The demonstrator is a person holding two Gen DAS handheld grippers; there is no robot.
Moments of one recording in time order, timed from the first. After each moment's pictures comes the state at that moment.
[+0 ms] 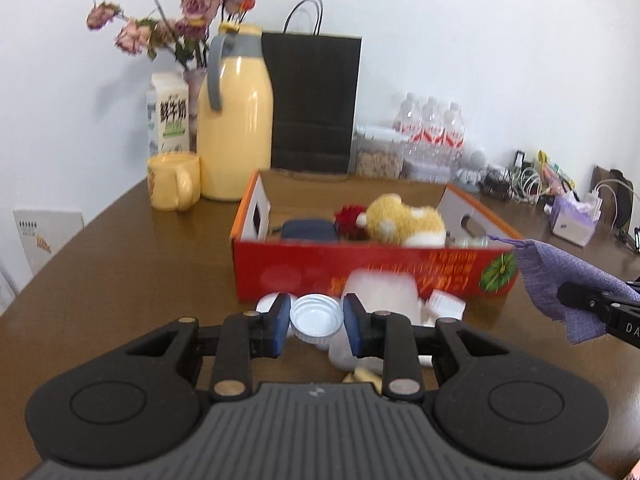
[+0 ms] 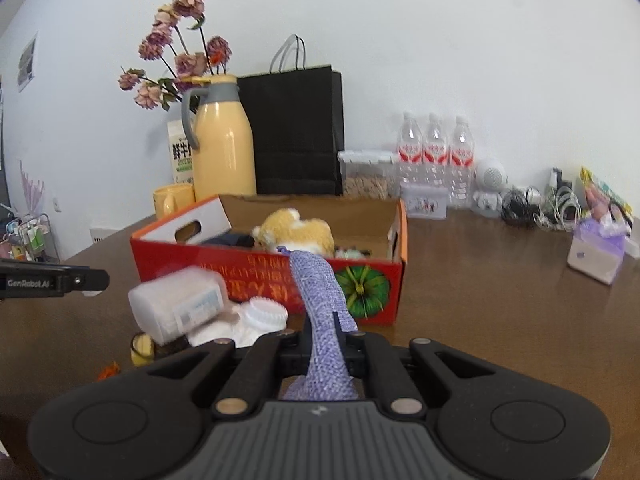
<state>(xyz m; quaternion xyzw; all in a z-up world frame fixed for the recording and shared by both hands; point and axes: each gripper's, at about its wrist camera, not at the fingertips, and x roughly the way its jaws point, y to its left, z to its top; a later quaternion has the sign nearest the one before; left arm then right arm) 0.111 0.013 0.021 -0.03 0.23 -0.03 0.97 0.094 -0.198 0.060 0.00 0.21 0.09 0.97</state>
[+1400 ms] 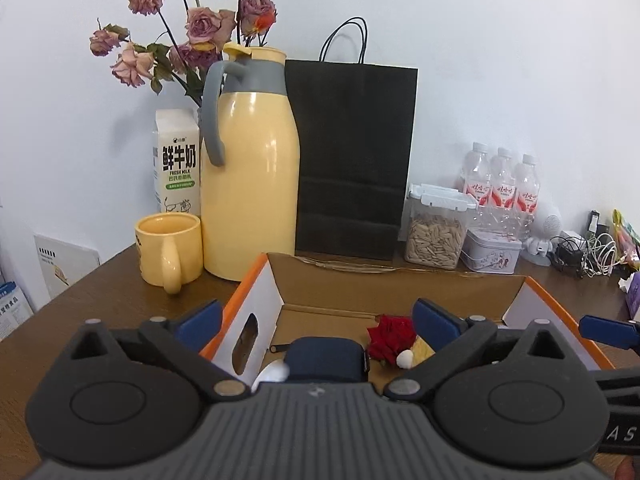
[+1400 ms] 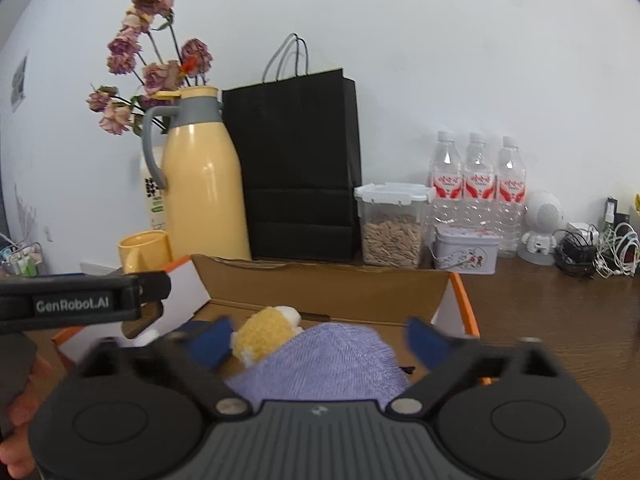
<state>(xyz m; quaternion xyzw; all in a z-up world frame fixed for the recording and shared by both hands) 0.260 -0.012 0.033 -0.04 0.18 0.06 0.98 0.268 -0.166 0.068 0.01 0.18 0.11 0.98</state>
